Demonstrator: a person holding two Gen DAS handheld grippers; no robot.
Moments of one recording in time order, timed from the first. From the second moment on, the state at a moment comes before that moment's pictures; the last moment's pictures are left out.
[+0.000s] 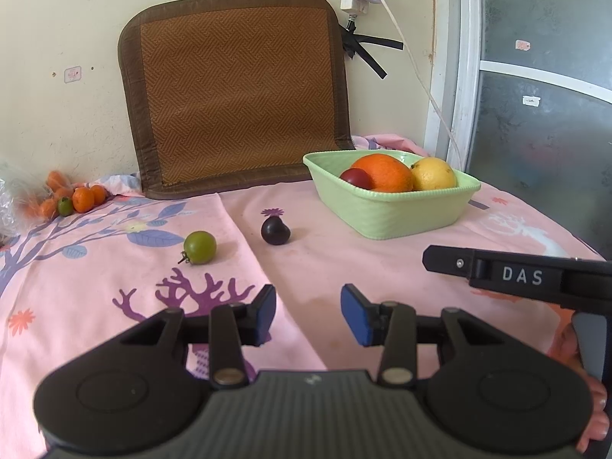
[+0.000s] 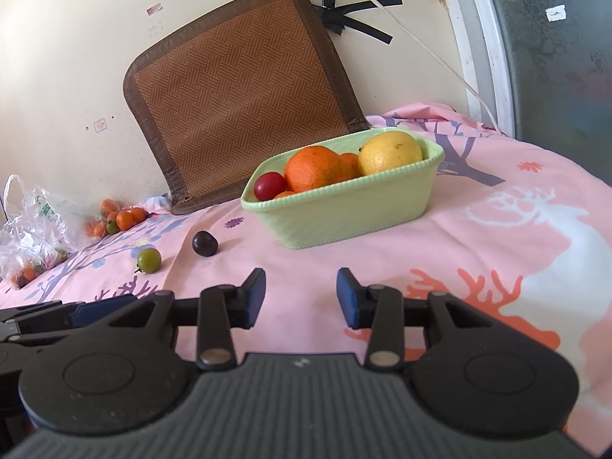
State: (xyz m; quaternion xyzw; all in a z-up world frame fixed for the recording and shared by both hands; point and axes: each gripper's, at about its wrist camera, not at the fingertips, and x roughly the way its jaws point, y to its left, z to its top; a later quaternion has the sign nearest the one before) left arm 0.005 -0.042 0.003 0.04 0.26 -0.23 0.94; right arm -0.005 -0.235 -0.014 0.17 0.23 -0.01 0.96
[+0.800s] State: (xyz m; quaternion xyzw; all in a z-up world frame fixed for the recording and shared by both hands) left arm 0.003 -0.043 0.003 0.04 0.26 -0.23 0.94; right arm -0.006 -0.235 -0.014 0.16 0.23 0.00 0.96
